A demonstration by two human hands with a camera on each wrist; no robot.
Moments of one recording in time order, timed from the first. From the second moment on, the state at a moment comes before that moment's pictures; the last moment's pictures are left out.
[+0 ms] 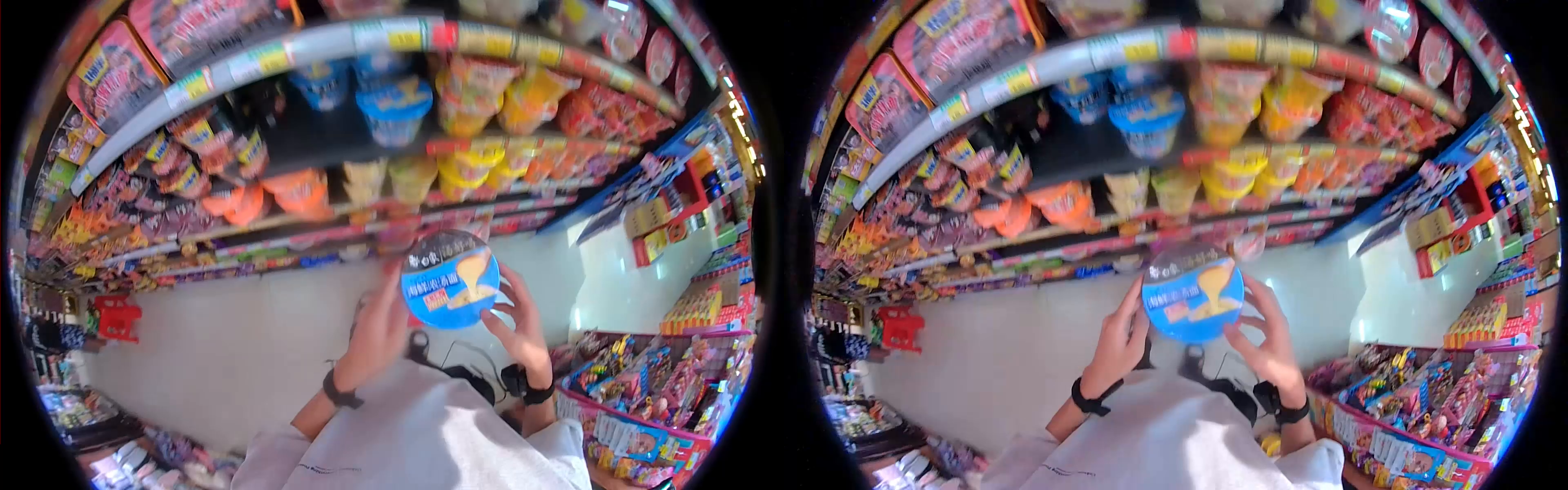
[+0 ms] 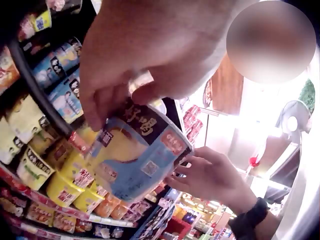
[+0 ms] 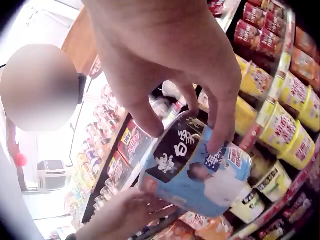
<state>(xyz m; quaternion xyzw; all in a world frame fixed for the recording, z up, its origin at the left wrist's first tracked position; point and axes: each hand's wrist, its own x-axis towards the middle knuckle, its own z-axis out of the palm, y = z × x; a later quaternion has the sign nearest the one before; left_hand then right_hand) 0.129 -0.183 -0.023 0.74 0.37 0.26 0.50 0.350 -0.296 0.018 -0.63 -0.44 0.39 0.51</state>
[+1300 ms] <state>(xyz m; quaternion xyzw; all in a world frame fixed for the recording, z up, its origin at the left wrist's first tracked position) 0.267 -0.270 -0.510 0.46 0.53 0.09 0.71 0.422 -0.321 -0.499 -0.81 -0.05 0.41 0.43</state>
